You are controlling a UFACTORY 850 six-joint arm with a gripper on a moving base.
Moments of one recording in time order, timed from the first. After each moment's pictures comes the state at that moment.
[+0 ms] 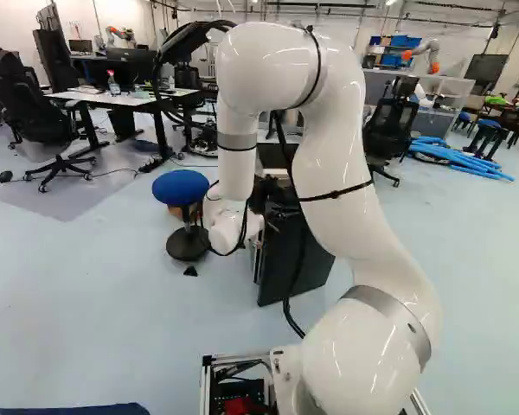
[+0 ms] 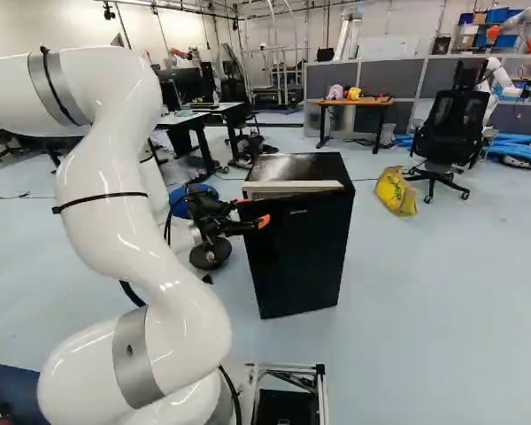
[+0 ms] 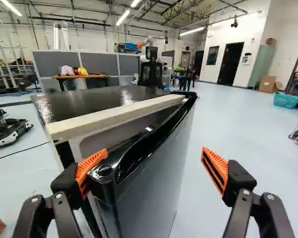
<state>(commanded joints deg) 29.5 -36.4 -35.4 79.7 86.6 0.0</state>
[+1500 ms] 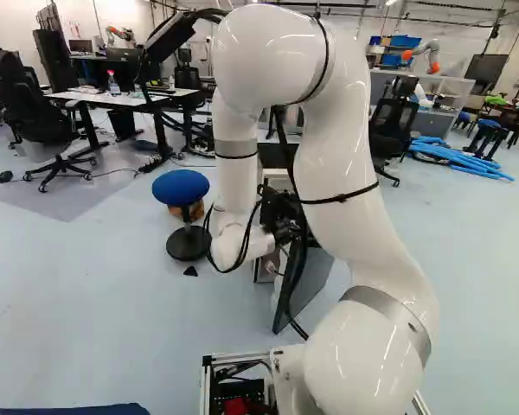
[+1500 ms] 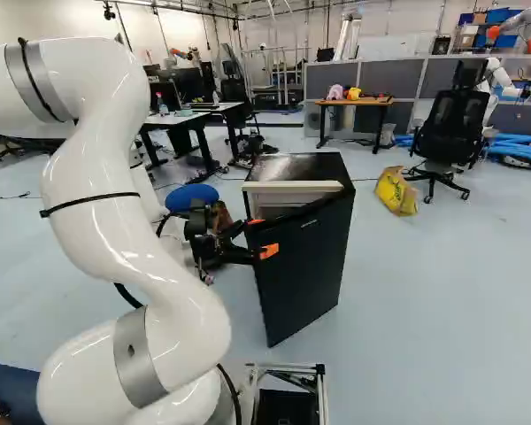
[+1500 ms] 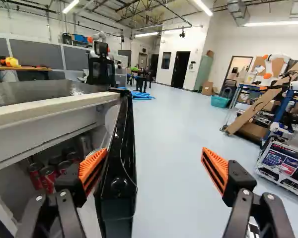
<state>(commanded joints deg) 33.3 -33.8 -27.0 101.8 86.6 0.0</state>
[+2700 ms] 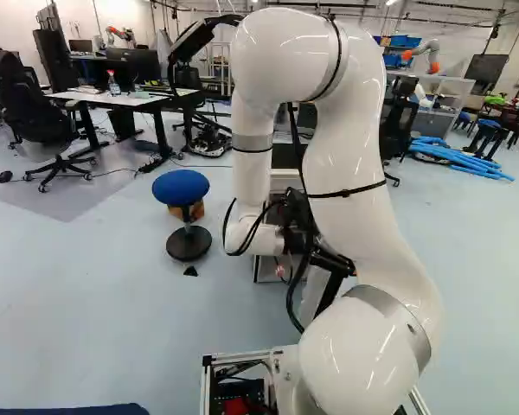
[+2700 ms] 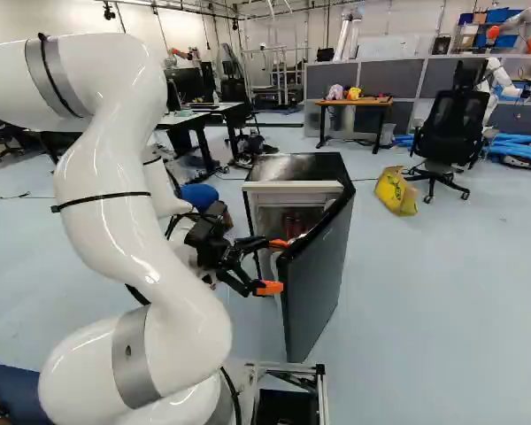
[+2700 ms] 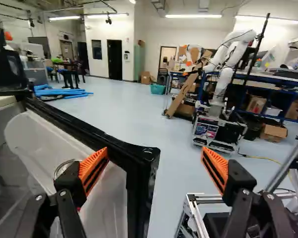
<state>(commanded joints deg) 25.2 -33.1 -28.3 121.6 84.1 0.0</state>
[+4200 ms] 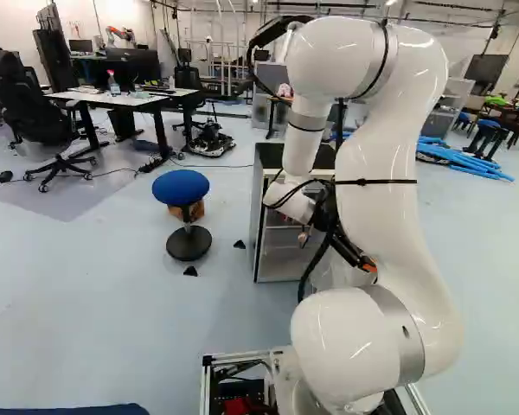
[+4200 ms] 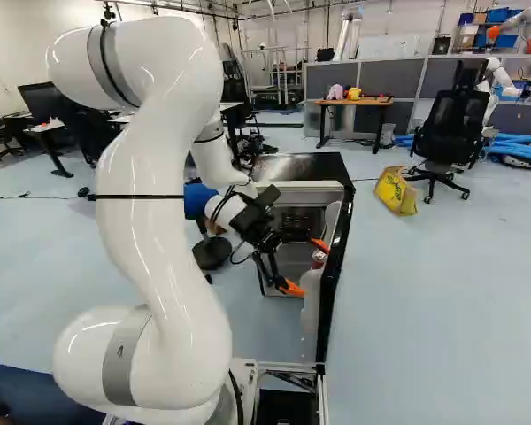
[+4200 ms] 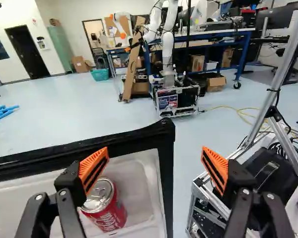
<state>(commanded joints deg) 0.3 -32.0 -40.2 122.6 81.2 0.0</state>
